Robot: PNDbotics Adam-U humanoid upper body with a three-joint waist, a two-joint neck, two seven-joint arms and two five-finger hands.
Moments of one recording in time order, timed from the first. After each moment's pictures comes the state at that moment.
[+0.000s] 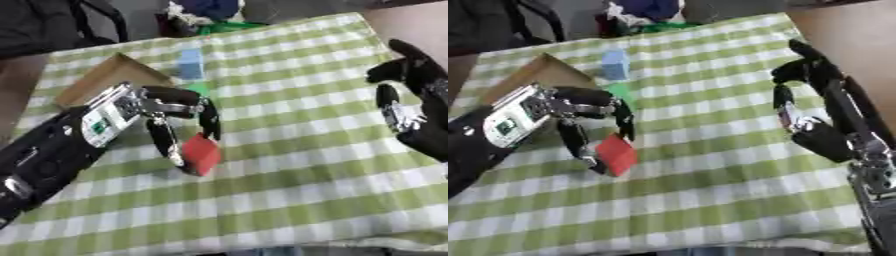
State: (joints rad) left arm -0.85 0.52 -0.66 -1.23 -0.26 -0.46 -0.65; right arm -0.26 -0.36 0.11 -1.85 0.24 -0.20 0.13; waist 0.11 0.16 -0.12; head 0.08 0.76
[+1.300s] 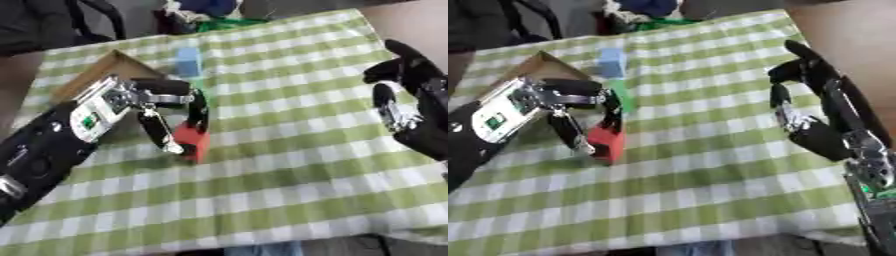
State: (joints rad) left arm -0.86 0.56 -0.53 -1.25 -0.32 -0.44 -0.66; right arm -0.26 -0.36 0.11 -1.85 0.24 -0.20 0.13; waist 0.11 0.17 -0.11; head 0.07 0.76
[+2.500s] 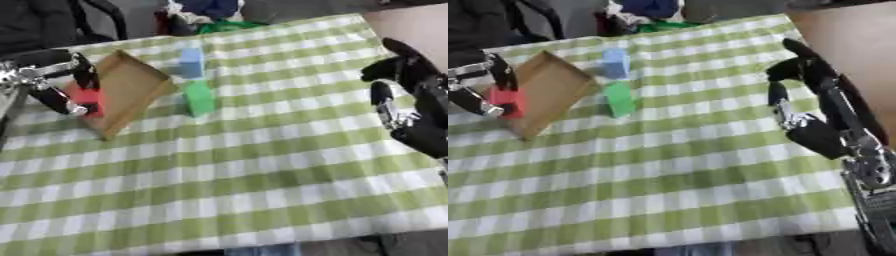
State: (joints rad) left arm -0.81 0.59 -0.05 -0.87 -0.76 -0.46 -0.39; right arm -0.26 -0.36 0.10 -1.85 0.24 -0.20 0.13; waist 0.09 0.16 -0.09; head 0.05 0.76
